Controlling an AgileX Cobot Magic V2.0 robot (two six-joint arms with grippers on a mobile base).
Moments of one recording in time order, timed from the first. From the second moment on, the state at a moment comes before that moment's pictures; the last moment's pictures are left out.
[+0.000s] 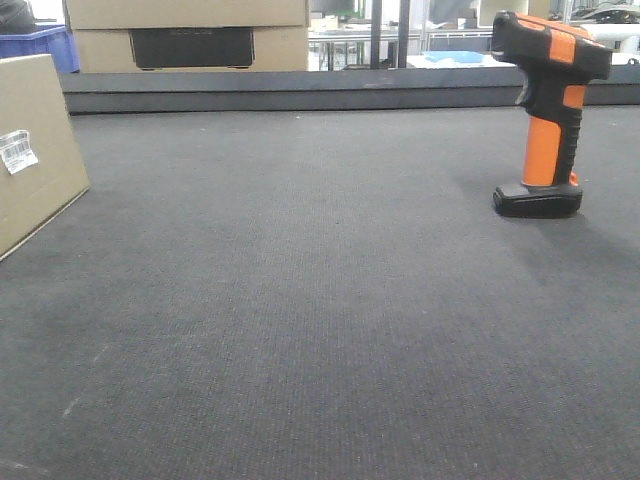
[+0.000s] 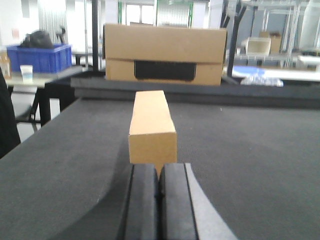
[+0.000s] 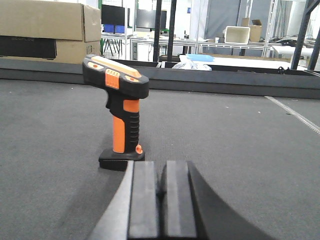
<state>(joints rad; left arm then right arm) 0.01 0.01 -0.11 0.07 0.12 -0.08 -0.09 0.00 0.00 0.04 0.04 -0.04</state>
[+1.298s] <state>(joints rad) 0.01 1.37 -1.41 0.03 0.94 -0.11 -0.09 0.00 0.00 0.04 0.04 -0.04</state>
